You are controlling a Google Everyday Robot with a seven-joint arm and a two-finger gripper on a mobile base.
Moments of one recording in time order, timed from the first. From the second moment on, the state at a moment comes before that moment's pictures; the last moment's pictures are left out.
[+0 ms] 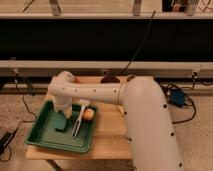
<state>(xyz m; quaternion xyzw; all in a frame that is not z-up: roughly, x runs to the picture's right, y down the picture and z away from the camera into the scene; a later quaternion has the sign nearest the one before) -0.257 0.141 0.839 -0.22 -0.27 -0.47 0.81</state>
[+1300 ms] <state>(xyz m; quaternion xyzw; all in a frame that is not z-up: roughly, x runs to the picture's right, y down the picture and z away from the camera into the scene) -0.249 0.194 0.809 -0.22 -0.27 -0.55 0.76</state>
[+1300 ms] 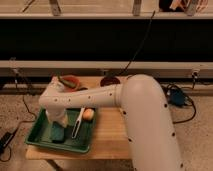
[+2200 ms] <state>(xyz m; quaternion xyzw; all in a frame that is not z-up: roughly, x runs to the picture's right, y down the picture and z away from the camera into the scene) -0.215 0.147 0.860 -0.22 -0.22 -0.50 0.81</state>
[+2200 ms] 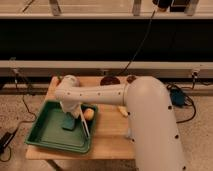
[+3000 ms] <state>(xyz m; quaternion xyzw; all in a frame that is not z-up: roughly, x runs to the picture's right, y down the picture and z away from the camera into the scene) -0.306 0.168 0.827 -0.18 -0.25 -0.56 0.77</state>
